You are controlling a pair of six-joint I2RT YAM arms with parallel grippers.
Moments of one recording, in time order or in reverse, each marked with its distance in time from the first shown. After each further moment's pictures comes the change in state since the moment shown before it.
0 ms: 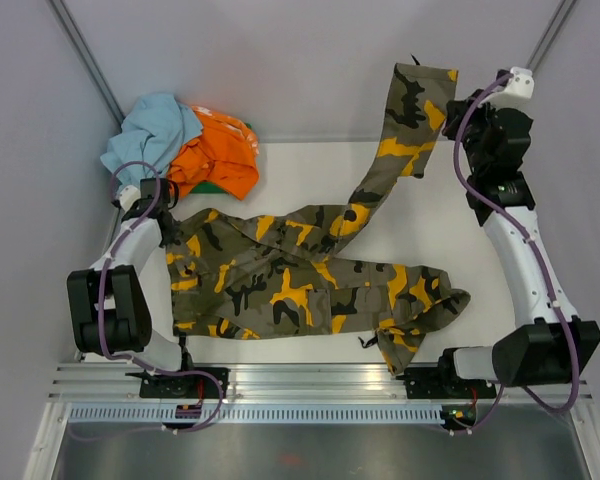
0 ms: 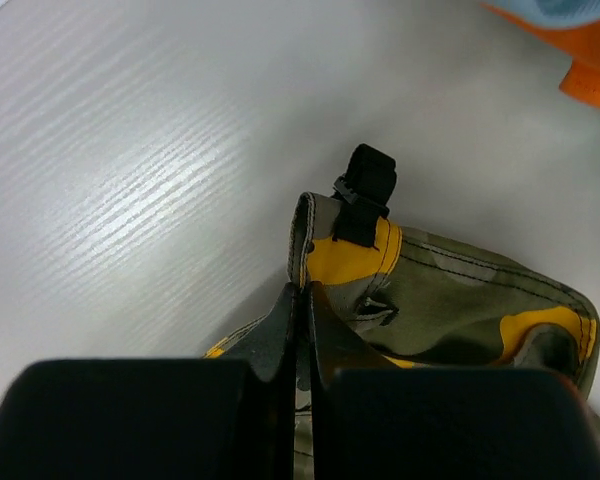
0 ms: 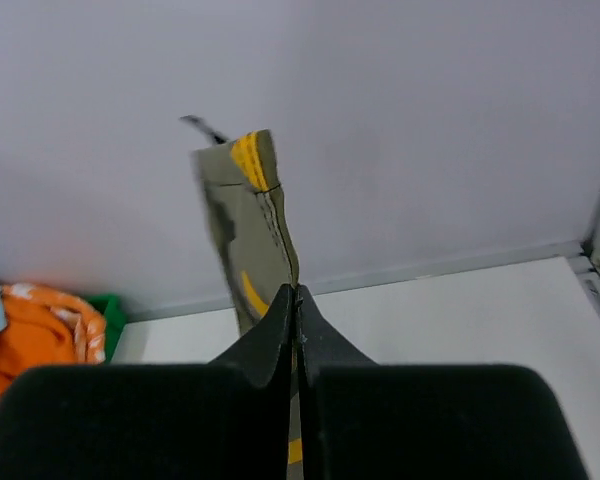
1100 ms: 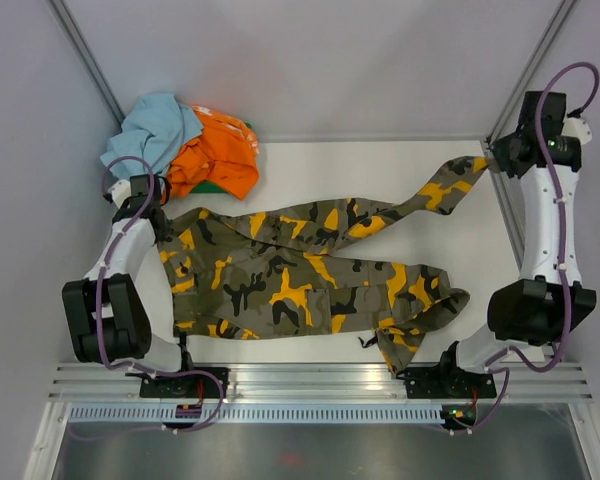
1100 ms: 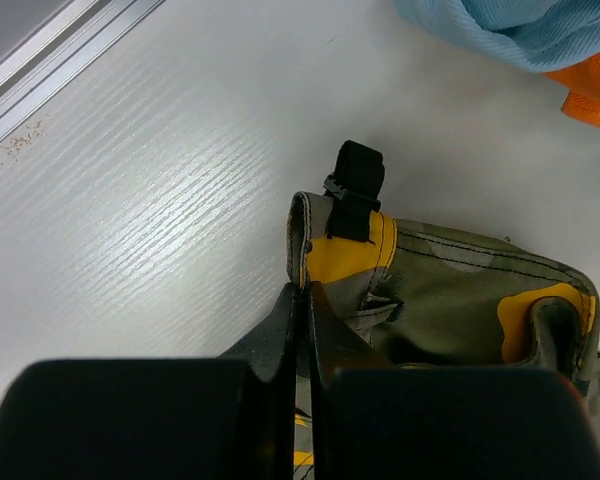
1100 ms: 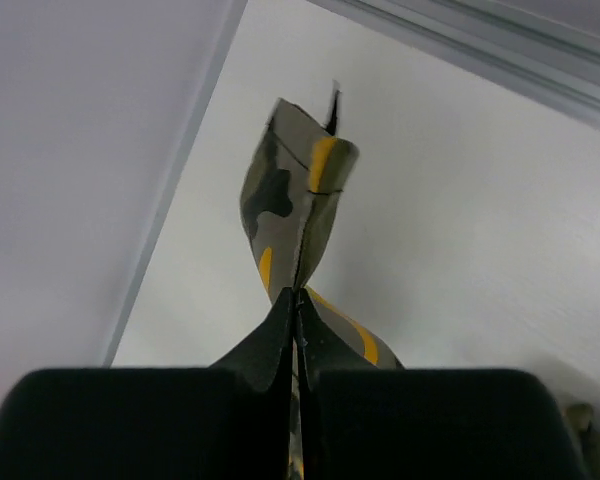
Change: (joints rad) left arm 0.044 -0.060 0.034 -0.045 -0.020 0.109; right arm -0.257 0.194 0.317 -0.871 0.261 0.622
